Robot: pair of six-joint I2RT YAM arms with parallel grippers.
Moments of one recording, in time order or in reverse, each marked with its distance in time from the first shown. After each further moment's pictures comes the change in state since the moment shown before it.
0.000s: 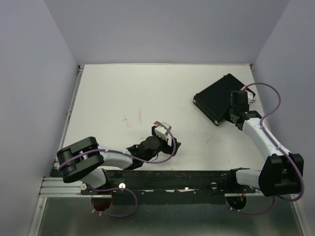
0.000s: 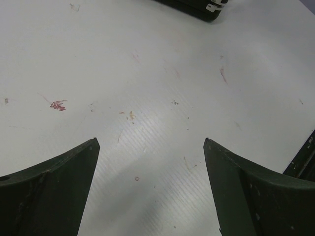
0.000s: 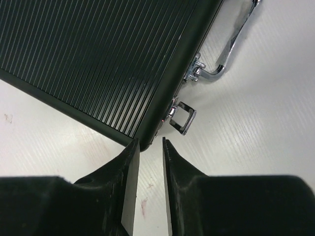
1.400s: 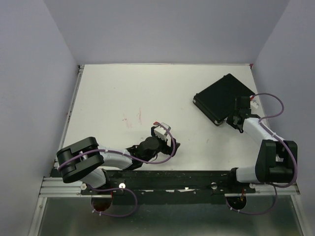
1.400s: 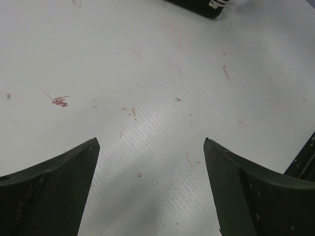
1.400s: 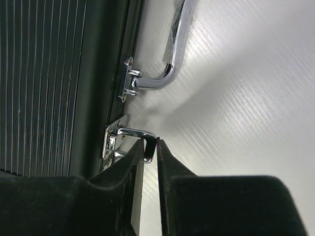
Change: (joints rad) left arm 0.000 -0.002 -0.015 0.007 -0.002 0.000; right arm -0.134 0.126 -0.105 0.122 0.011 0.090
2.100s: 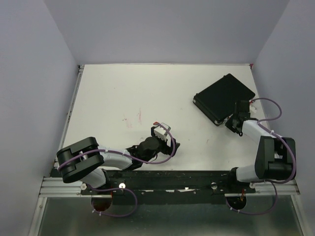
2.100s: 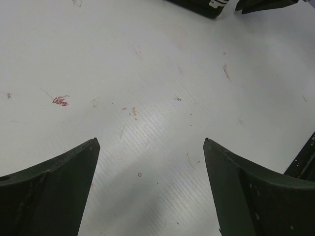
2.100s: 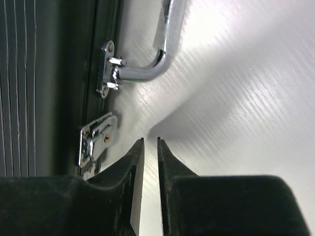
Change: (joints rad) left arm 0.000 0.000 -0.003 0.003 0.000 0.000; right arm -0.025 0.059 -0.062 0.097 -0.064 0.015
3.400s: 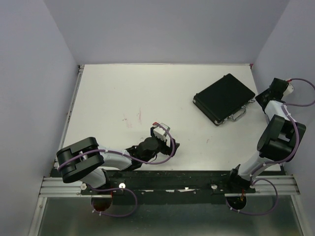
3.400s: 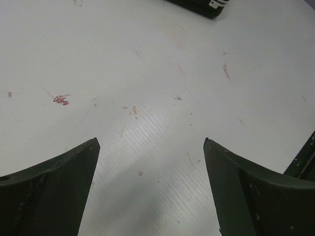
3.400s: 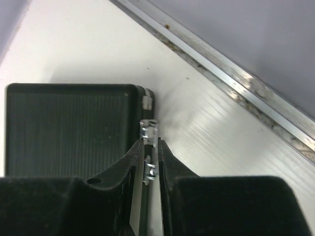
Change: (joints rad) left arm 0.000 -0.001 -0.013 0.018 0.000 0.000; right arm -0.348 0.246 0.437 0.129 -0.090 -0.089
